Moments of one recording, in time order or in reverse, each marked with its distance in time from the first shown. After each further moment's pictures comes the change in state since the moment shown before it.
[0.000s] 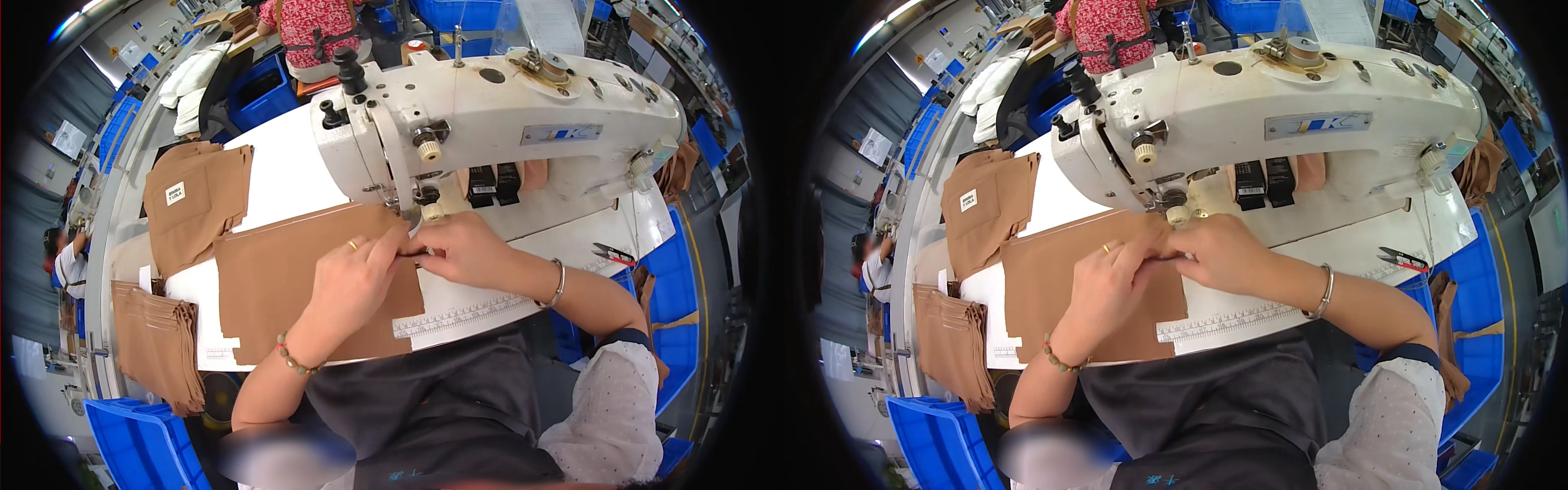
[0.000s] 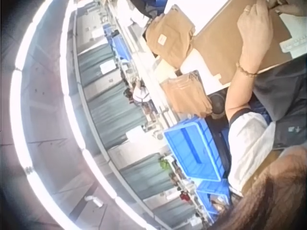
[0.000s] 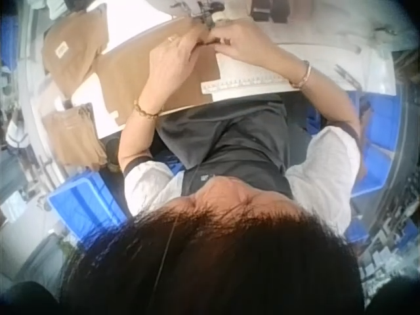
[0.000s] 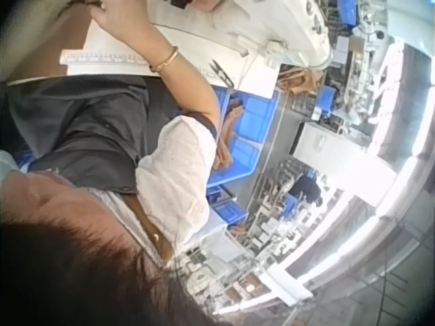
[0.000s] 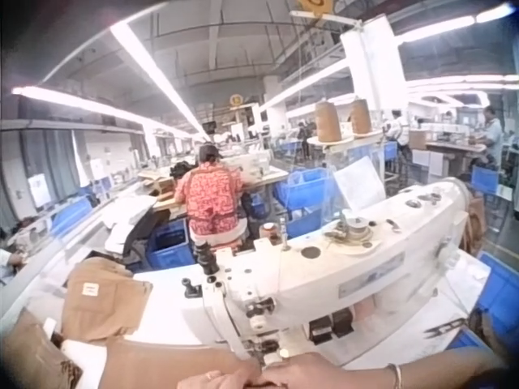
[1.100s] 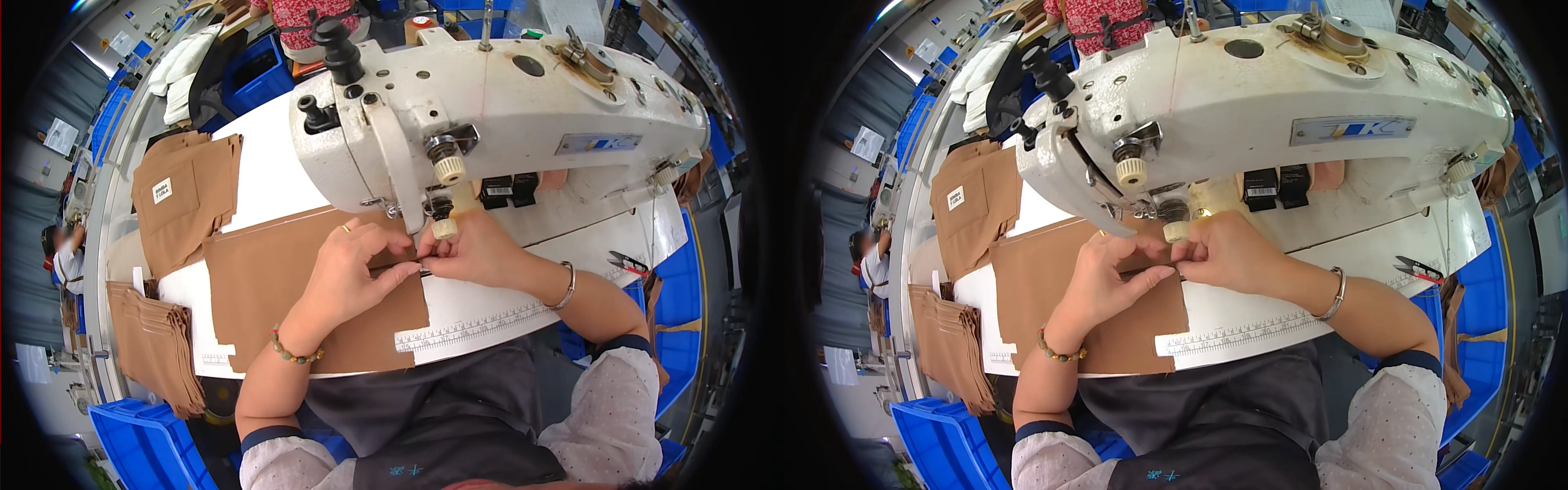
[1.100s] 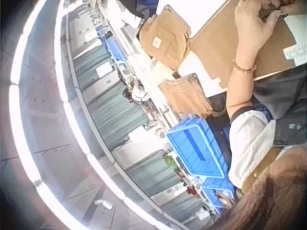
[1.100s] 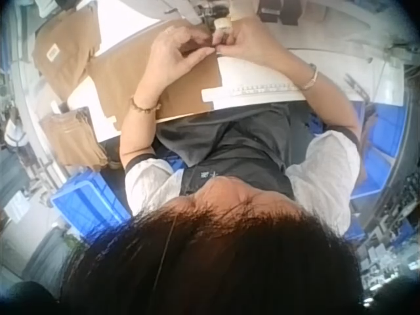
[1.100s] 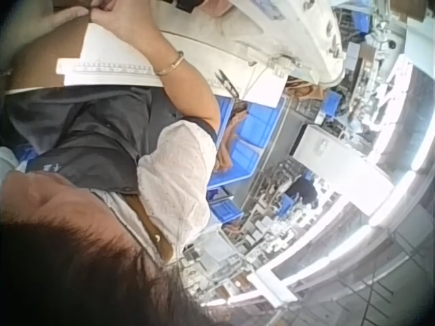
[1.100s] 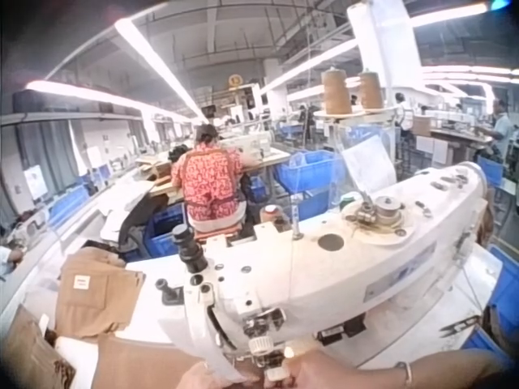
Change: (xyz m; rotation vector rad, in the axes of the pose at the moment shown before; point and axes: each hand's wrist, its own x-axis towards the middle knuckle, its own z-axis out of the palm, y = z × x) left_hand 0.015 -0.025 0.014 -0.473 -0.085 -0.156; right_hand -0.001 0.024 0.013 0.429 -0.049 0.373
